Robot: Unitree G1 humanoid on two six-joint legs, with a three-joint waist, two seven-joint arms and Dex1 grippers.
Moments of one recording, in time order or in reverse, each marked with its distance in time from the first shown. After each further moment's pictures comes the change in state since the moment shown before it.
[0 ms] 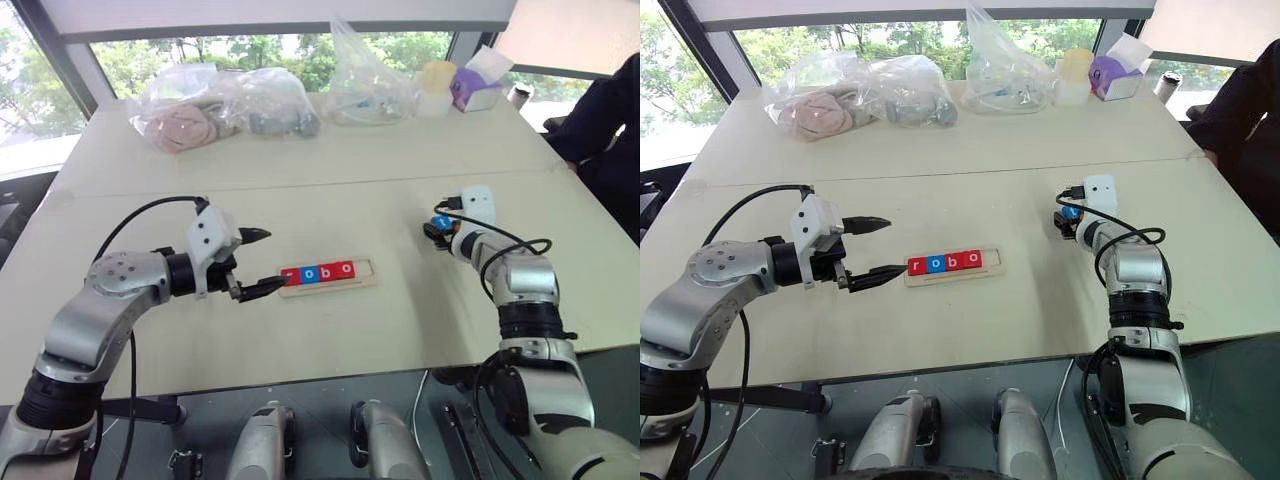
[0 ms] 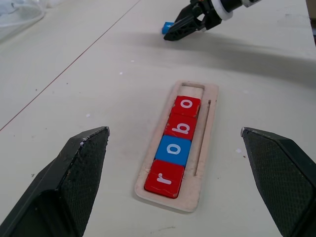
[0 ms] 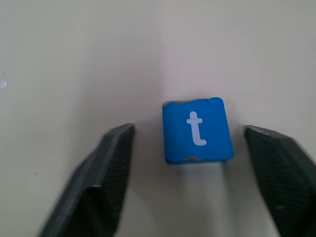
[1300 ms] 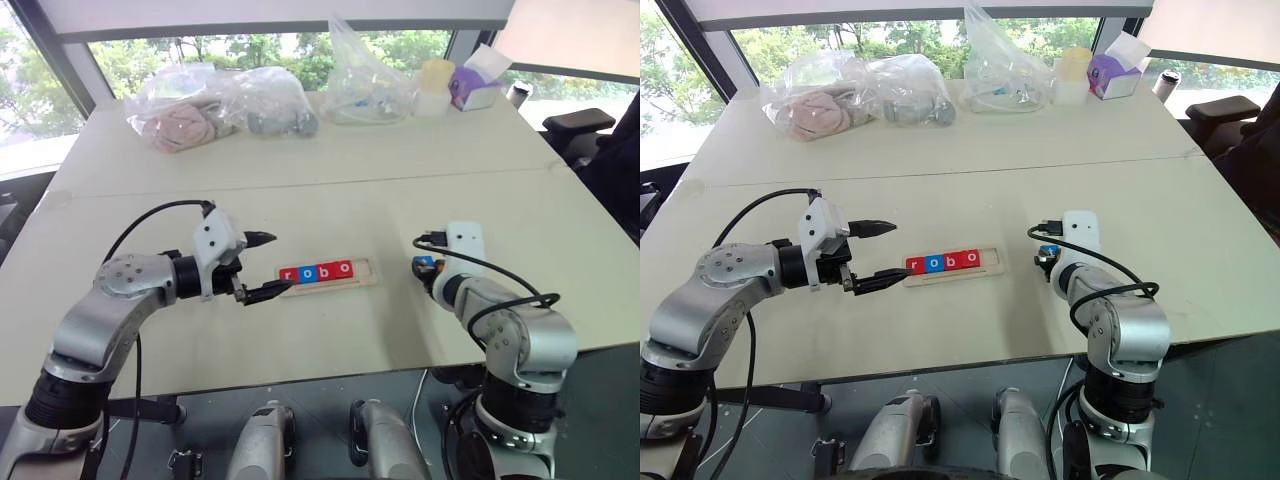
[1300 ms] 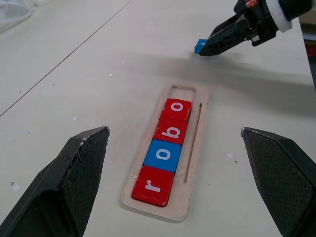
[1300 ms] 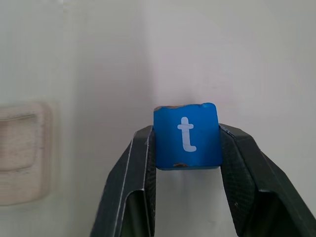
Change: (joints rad) left arm 0.002 -0.022 -0.018 0.005 0.004 -0.002 -0.008; right arm 0.322 0.283 -0.010 -0.977 0.075 0.745 -0.269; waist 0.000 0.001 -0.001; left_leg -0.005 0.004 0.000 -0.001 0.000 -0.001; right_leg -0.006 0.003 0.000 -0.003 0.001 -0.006
